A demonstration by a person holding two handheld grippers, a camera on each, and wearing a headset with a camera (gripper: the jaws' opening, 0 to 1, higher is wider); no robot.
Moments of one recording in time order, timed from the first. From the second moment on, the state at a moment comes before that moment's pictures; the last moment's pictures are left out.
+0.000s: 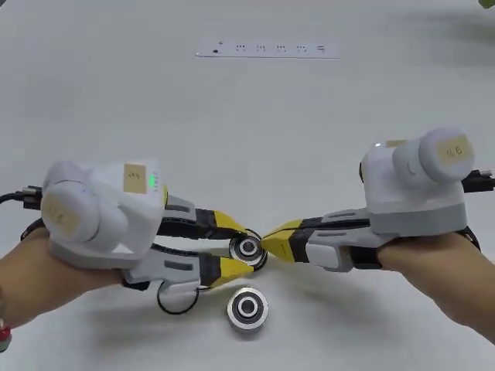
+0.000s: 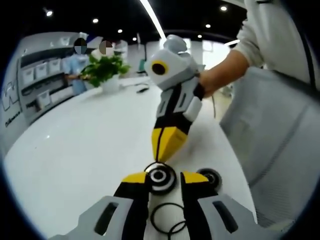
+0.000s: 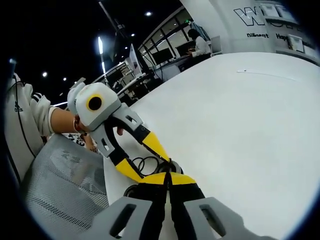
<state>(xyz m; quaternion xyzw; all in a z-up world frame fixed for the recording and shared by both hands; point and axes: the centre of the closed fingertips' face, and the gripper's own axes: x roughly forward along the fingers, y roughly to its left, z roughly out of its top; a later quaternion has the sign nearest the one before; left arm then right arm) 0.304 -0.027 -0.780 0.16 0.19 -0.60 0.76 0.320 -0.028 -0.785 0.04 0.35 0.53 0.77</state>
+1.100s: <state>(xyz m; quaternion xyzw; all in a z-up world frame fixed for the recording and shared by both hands) 0.286 0.026 -0.714 0.17 0.15 -0.55 0.81 0.311 -0.045 -0.741 0.02 0.32 0.52 0.79</state>
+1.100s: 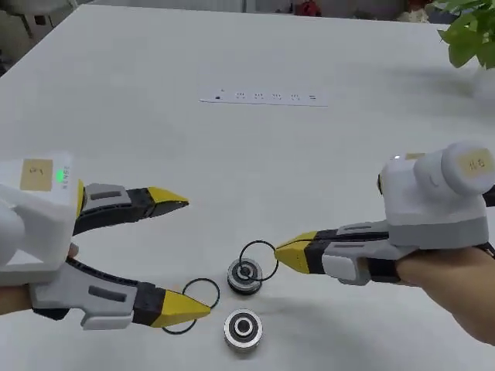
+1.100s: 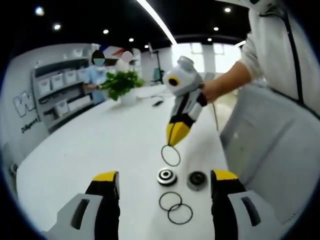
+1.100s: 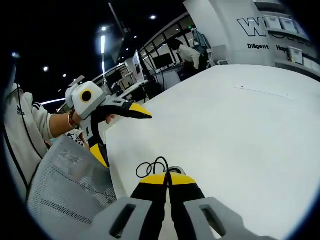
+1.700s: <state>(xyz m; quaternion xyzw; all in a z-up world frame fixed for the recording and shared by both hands) 0.267 0.062 -0.707 0.16 0.16 -0.50 0.83 0.297 -0.041 -0.722 0.01 0.32 0.54 0.78</state>
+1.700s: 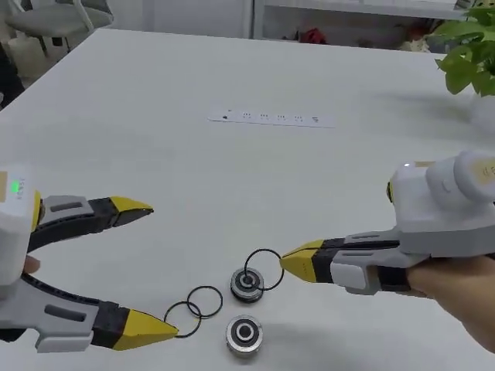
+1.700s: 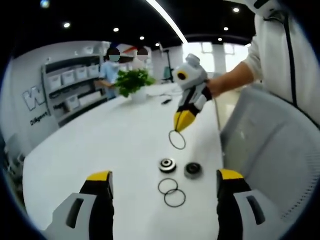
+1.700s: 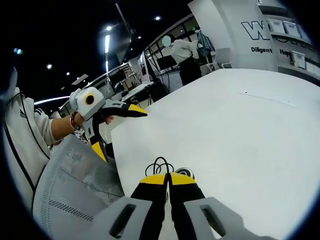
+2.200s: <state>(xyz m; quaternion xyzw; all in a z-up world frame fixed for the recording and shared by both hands) 0.251 0.086 -0.704 0.14 0.17 -0.47 0.85 0.284 -0.022 -0.711 0.01 0.31 0.56 0.77</state>
